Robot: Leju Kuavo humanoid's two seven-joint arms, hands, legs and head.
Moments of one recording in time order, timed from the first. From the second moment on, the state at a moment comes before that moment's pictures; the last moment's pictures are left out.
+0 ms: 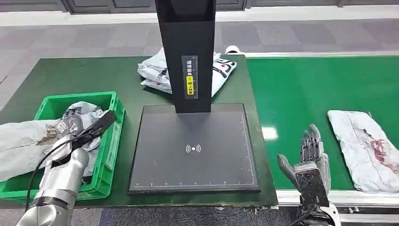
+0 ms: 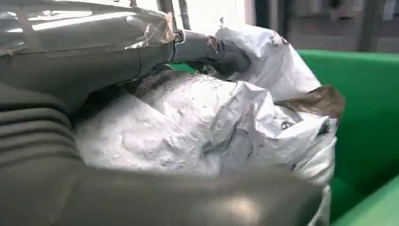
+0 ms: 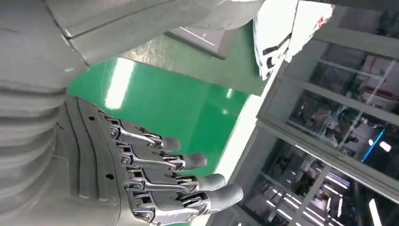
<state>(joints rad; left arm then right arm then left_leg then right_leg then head) -0.55 0.04 0.29 -0.83 -1.24 0.08 0.11 0.23 0.17 -0.03 -1.83 0.51 -0.16 -0.21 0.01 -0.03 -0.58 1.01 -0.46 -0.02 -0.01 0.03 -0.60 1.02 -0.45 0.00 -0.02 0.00</state>
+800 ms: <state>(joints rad) -0.46 -0.01 0.14 -1.30 -0.52 0.07 -0.08 0.22 0.14 -0.03 -1.80 0.48 -0.23 -0.20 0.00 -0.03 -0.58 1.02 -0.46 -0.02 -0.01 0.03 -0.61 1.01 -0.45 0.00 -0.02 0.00</state>
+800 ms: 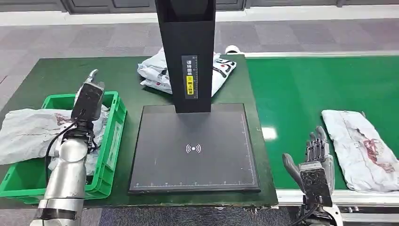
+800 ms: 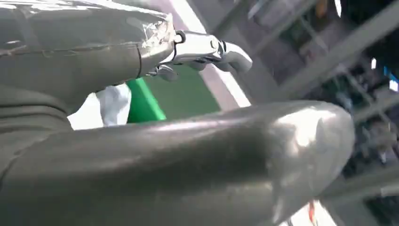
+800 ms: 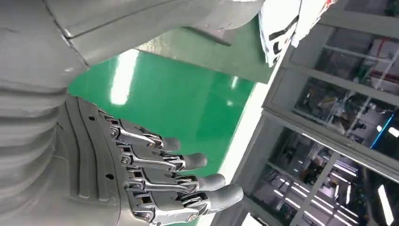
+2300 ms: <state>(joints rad) -0.09 -0.20 -0.17 -1.53 -0.09 0.09 -0.31 -0.23 -0.28 -0.43 -0.94 1.21 -0.34 0.16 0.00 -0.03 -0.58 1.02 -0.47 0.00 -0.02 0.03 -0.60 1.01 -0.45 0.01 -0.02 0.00</state>
